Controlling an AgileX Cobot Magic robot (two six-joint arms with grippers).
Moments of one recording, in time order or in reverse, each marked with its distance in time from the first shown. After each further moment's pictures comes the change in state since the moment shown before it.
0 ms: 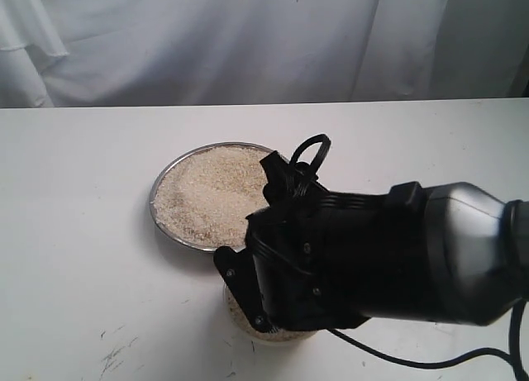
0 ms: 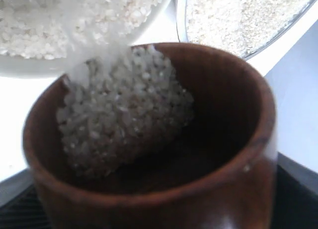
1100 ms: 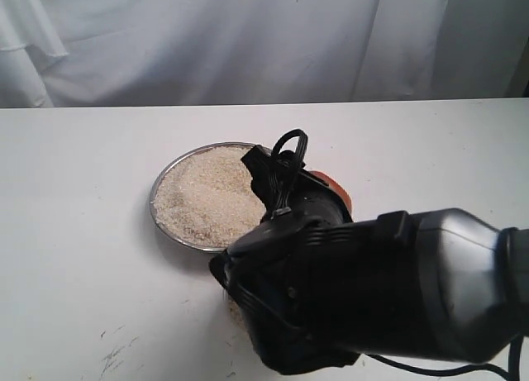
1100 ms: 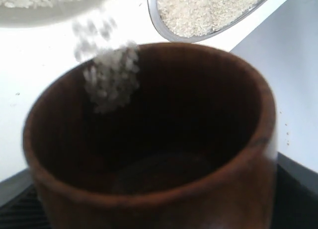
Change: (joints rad) left arm 0.000 0.000 0.000 0.000 0.000 0.000; right arm 0.066 0.000 0.000 -0.153 0.112 -0.014
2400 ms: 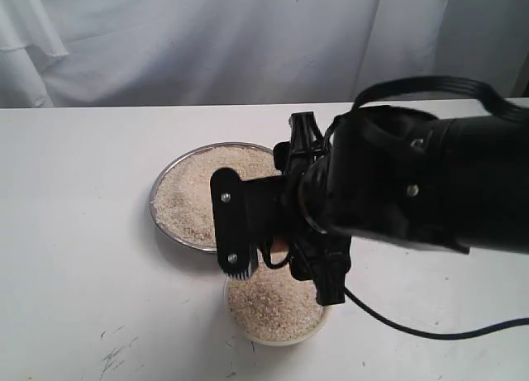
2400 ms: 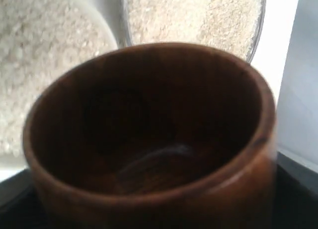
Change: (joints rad) left arm 0.000 0.000 0.000 0.000 0.000 0.000; right arm -0.176 -0.166 0.000 0.463 -0.361 0.084
